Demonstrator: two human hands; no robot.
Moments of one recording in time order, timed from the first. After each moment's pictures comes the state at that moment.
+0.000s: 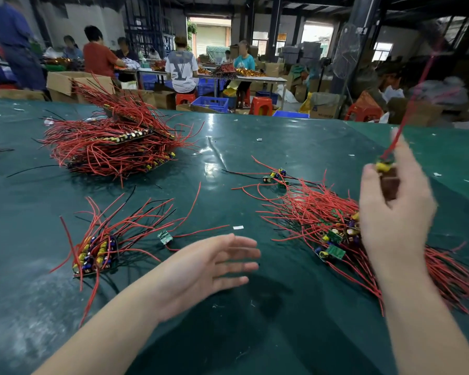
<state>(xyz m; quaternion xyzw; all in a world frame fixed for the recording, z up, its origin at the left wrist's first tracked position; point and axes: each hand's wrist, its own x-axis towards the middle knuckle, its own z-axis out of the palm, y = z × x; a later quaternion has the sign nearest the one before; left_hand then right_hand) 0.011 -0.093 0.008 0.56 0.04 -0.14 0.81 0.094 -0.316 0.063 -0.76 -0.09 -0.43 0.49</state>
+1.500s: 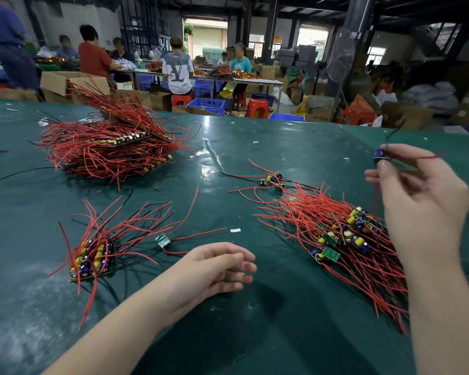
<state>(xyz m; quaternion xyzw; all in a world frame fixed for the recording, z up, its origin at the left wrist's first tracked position) 0.009 -0.097 0.005 0.63 0.04 -0.11 0.76 0.092 -0.337 0.084 -0.72 -0.13 -0.39 0.55</state>
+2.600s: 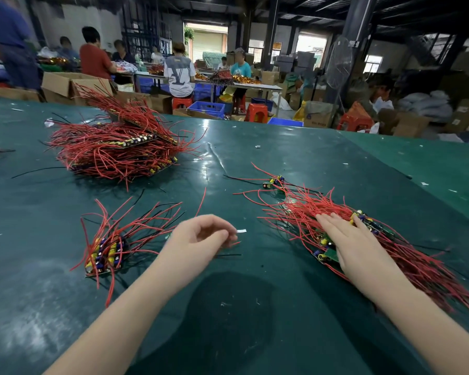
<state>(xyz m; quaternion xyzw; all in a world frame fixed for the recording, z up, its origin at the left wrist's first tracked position) 0.008 -0.078 0.026 0.77 0.02 0.12 0.63 0.115 -0.353 0.000 -0.94 -0.26 -0.20 -0.04</state>
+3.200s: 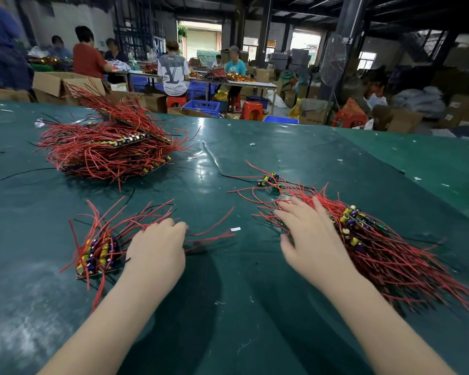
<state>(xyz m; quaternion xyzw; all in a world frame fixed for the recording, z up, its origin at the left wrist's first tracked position) 0.019 -0.047 0.005 0.99 0.12 0.11 0.01 0.090 -0.284 0.014 -0.91 -0.30 -0.27 0.08</state>
